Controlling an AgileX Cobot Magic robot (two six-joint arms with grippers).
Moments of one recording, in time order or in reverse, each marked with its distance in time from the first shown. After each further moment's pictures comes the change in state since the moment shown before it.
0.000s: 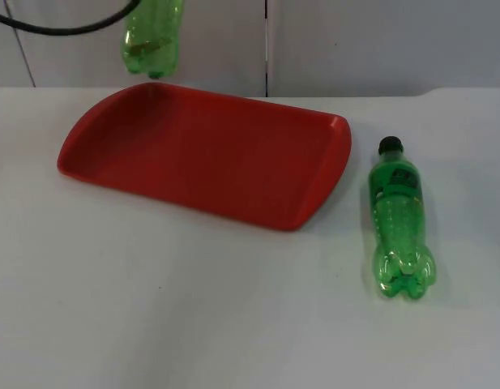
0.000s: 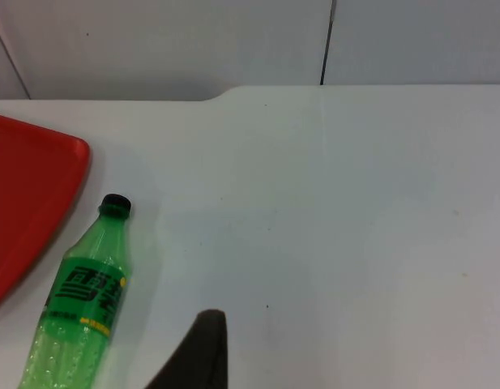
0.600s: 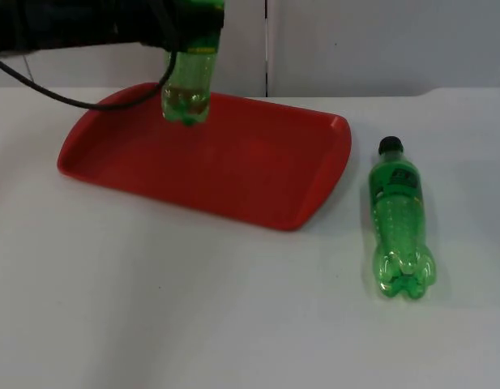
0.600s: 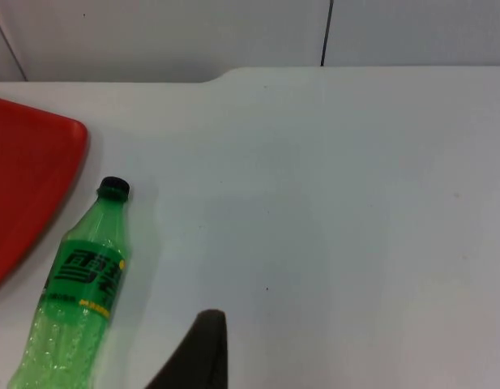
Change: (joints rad) right arm 0.000 0.000 0.000 0.000 0.029 0.000; left arm -0.001 0.371 -0.331 0.002 0.166 0.023
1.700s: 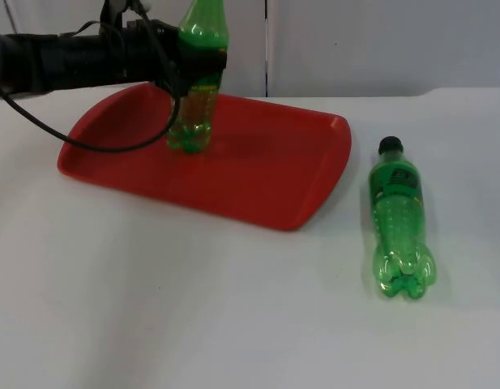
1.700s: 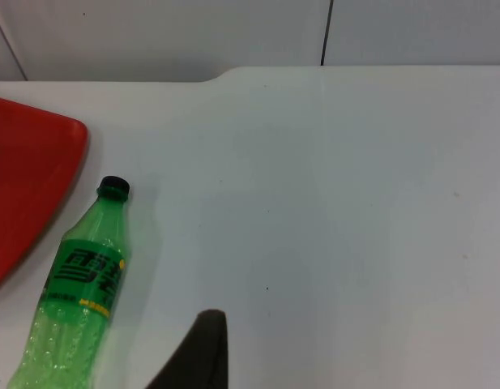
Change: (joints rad) right arm 0.000 0.000 0.000 0.000 0.000 0.000; left arm 0.000 0.128 -0.060 -0.016 0.031 0.120
